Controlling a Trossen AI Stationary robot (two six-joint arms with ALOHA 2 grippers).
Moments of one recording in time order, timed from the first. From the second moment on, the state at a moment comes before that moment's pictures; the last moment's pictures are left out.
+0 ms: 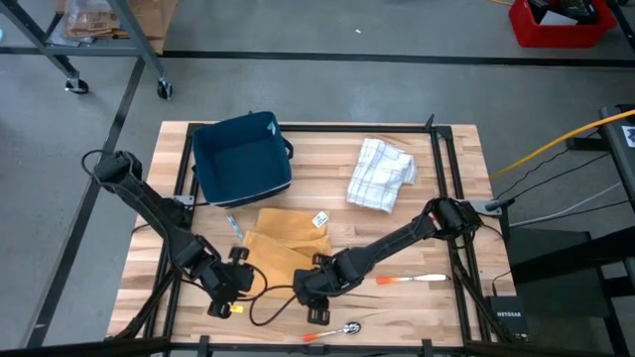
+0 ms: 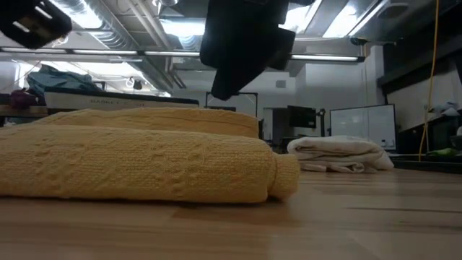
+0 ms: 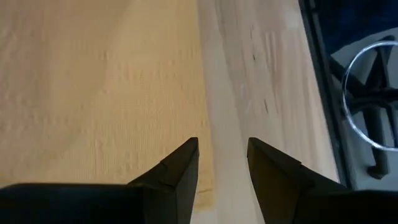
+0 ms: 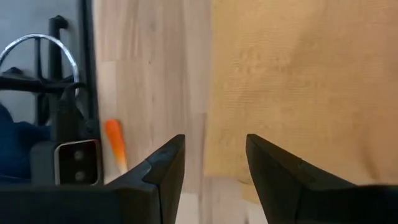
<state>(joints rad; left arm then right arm) -0.77 1.41 0.95 -0.59 -0.17 -0.56 0.45 2.21 1.86 -0.75 -0.03 0.57</state>
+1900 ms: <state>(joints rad) -0.79 1.68 0.88 -0.46 -0.20 -0.44 0.50 2.28 1.72 -0.54 0.04 0.49</state>
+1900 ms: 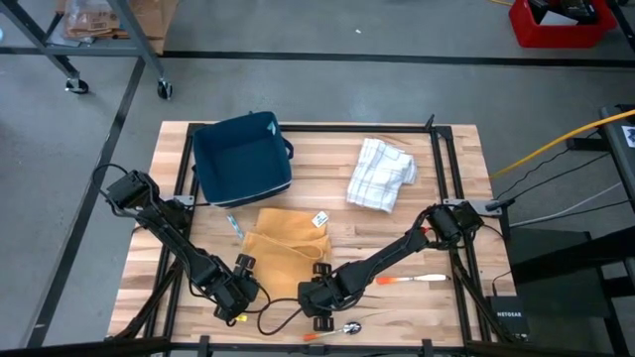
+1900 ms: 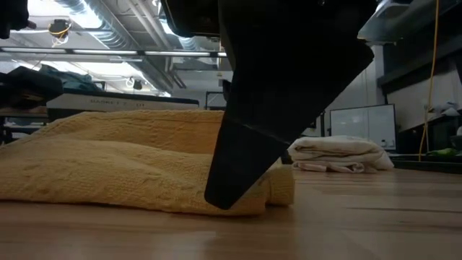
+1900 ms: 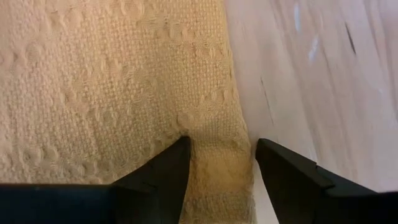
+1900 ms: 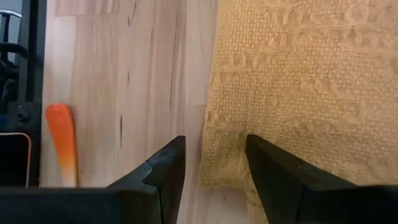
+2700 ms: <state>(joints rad) -0.79 1.68 0.88 -0.45 -0.22 -0.47 0.50 2.28 1.72 -0.58 0.09 0.49</state>
